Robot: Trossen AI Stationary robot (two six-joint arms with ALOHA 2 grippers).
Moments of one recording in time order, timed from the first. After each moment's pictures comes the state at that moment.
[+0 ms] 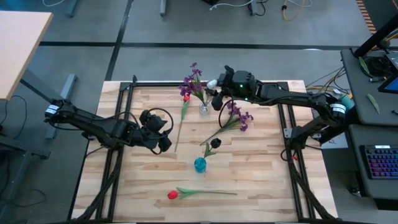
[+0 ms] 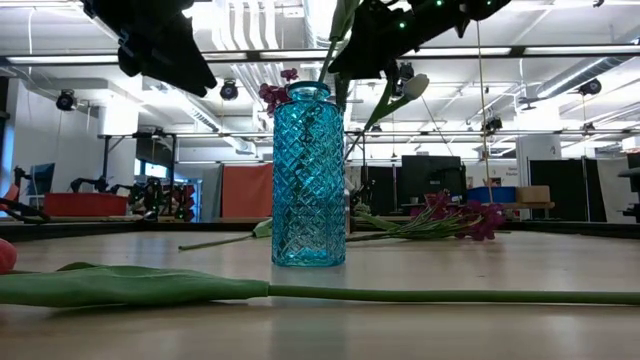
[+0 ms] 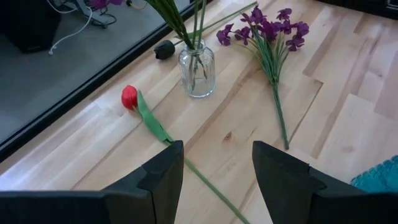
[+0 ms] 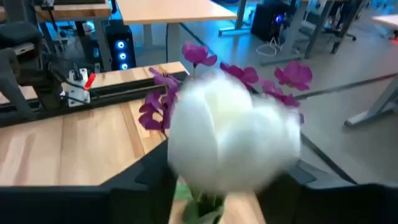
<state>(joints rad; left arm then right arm) -0.29 1.12 0.87 -0.63 -0.75 -0.66 -0.36 1.49 1.17 0.02 0.05 -0.04</state>
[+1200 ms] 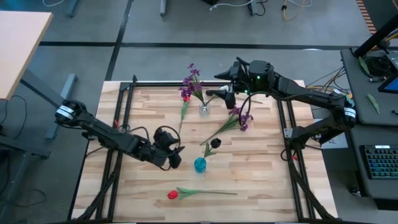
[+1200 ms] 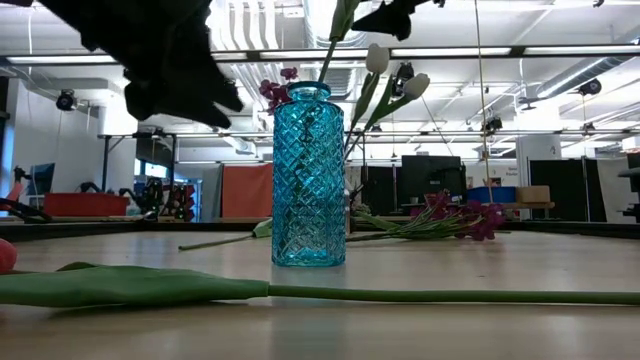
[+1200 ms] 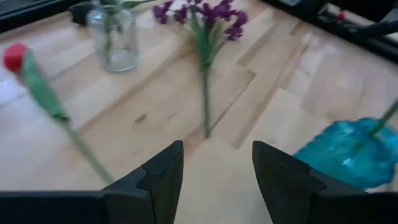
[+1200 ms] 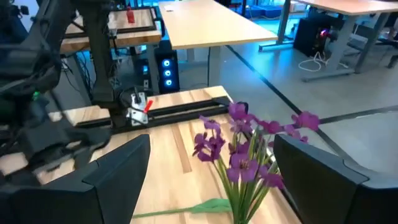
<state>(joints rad) -0.42 1.35 0.75 -0.18 -0.71 -0.83 -0.36 1.36 1.33 -0.21 -0.14 -0.01</state>
